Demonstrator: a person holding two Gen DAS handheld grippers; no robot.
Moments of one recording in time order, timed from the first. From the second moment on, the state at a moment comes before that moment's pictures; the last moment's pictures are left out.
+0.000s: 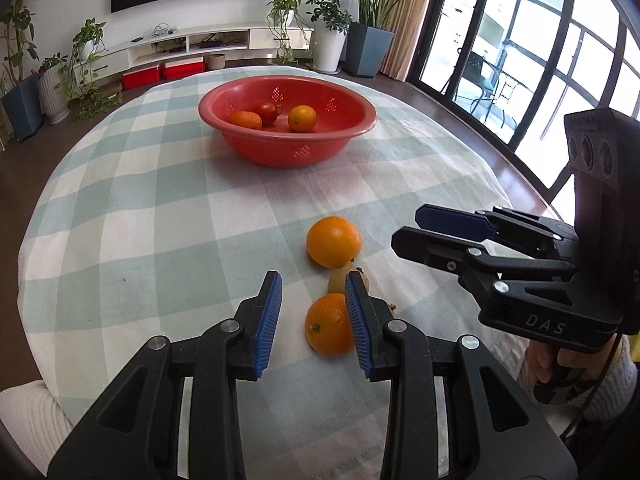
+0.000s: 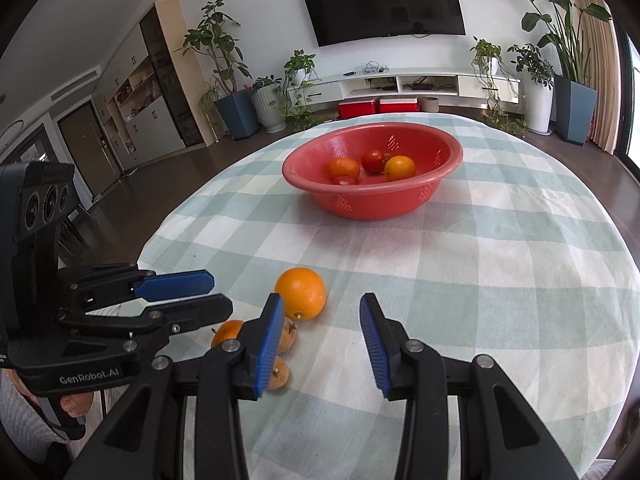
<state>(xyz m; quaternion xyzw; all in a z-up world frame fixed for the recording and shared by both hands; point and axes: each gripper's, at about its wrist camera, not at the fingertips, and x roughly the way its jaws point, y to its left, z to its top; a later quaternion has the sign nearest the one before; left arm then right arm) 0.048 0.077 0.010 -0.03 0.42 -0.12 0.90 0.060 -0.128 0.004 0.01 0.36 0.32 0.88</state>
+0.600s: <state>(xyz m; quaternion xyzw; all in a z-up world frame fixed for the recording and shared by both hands) 0.039 0.067 -0.003 -0.03 0.44 -0.13 0.89 0.056 -0.122 -0.001 0.01 0.37 0.32 0.87</state>
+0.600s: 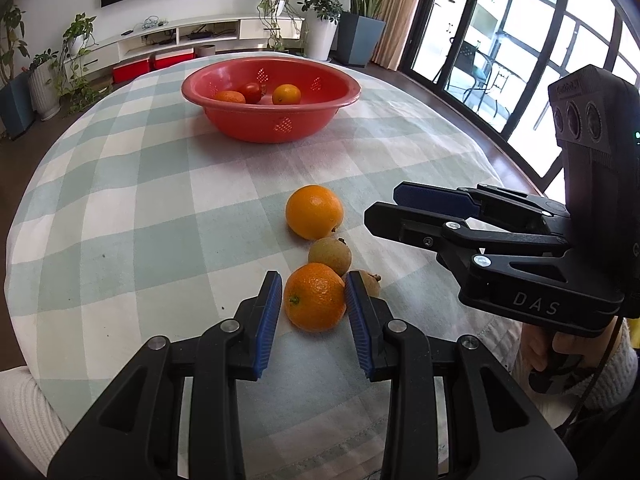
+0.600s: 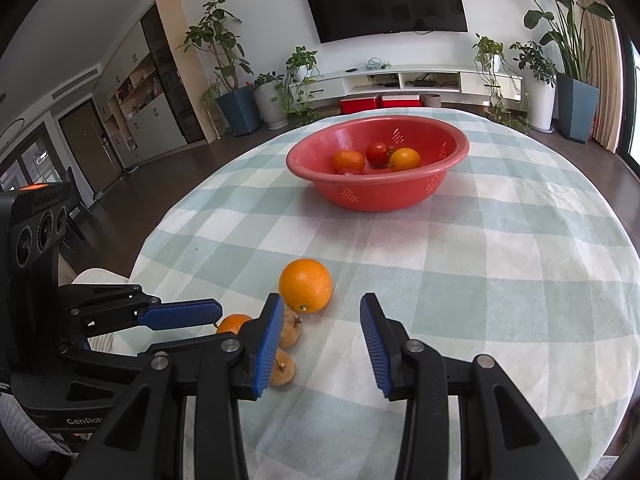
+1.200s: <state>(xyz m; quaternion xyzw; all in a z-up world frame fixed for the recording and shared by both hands) 0.047 0.070 -0.012 -0.04 0.45 -0.13 0.88 0.053 -0.120 -0.003 0.01 0.37 0.32 0.87</state>
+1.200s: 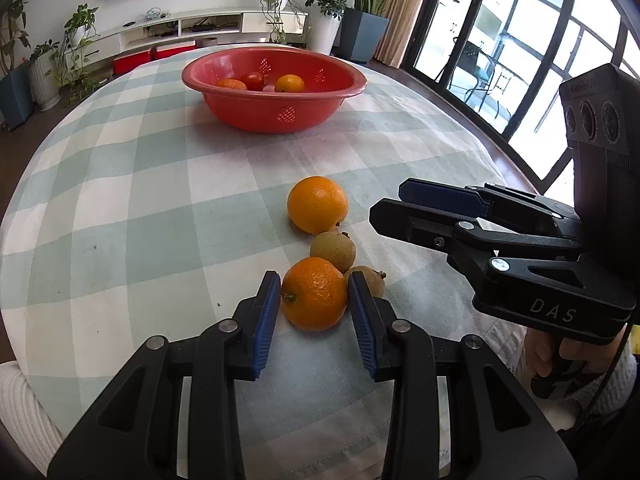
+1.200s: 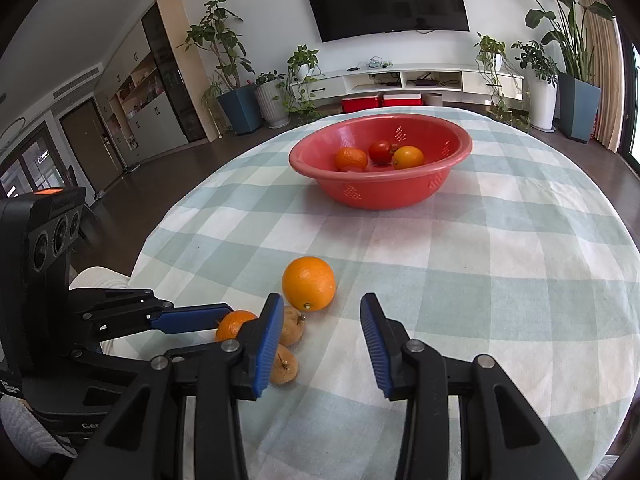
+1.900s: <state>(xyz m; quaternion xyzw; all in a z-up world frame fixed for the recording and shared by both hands) 0.054 0.077 -0.022 -0.05 0.45 -0.12 0.88 0.054 -0.119 -0.003 0.01 0.37 0.32 0.87</state>
